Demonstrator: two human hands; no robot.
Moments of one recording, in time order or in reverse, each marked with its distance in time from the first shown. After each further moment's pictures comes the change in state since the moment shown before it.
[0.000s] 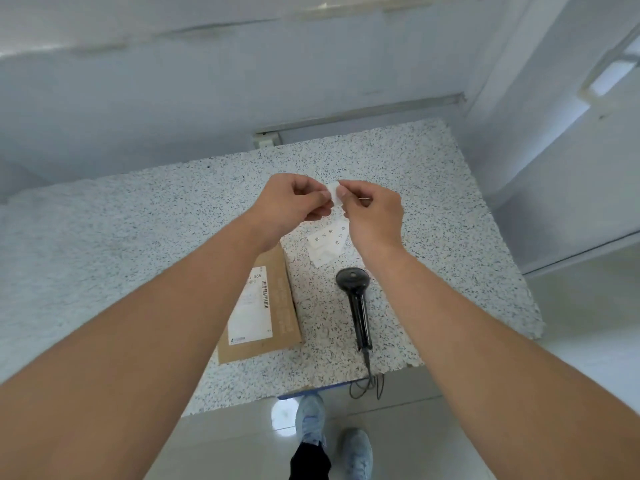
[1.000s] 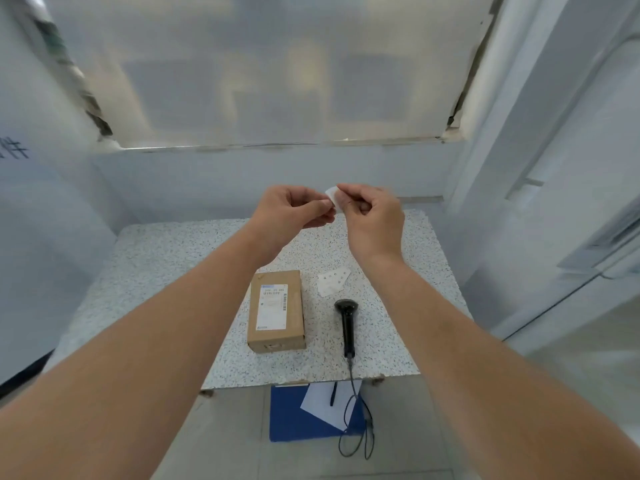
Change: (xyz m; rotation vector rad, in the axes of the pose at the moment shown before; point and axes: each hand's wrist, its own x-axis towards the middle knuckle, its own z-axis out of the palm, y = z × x) left_hand -0.218 0.141 -0.001 -0.132 0.138 0.379; right_hand -0.146 -0.184 -0.097 0.019 -0.018 -0.427
